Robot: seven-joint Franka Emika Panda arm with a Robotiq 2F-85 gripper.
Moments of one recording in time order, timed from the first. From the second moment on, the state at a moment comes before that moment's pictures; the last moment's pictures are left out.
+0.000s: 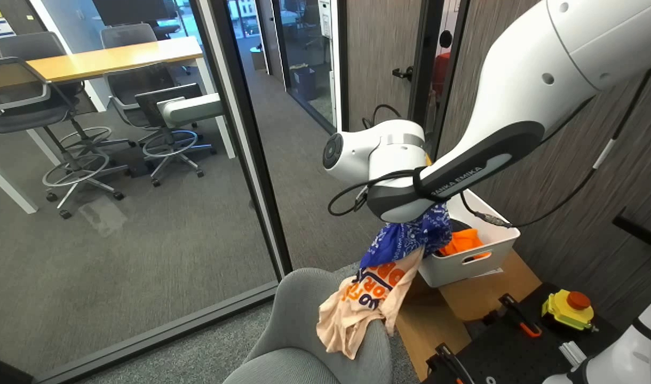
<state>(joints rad) 0.19 0.09 0.17 -2.25 -0.81 1.82 -0.31</state>
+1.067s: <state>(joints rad) 0.01 -0.11 0.02 -2.17 -0.81 1.76 0.05</state>
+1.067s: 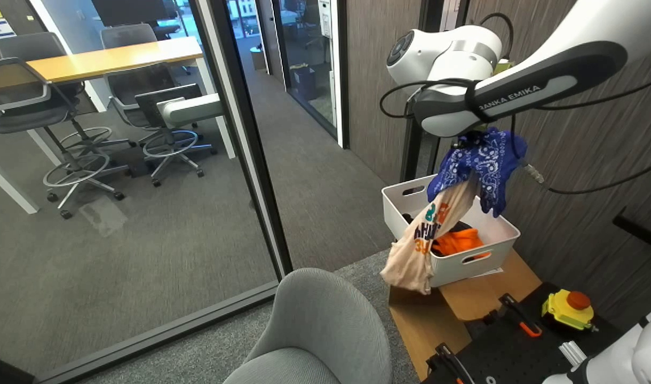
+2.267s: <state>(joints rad) -0.04 -0.30 0.02 -2.08 -0.87 1.50 0.36</state>
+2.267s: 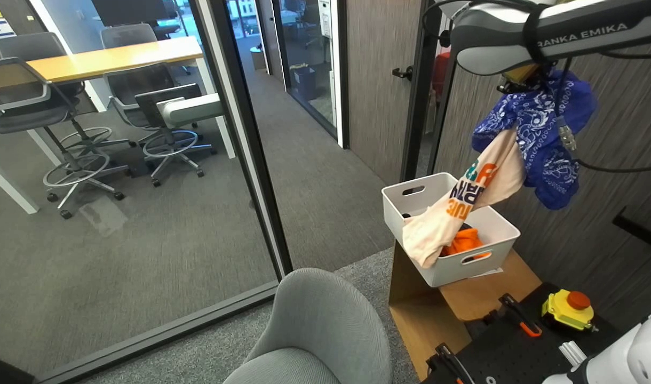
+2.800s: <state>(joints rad) -0.04 -0.25 0.02 -2.08 -0.89 1.50 0.43</state>
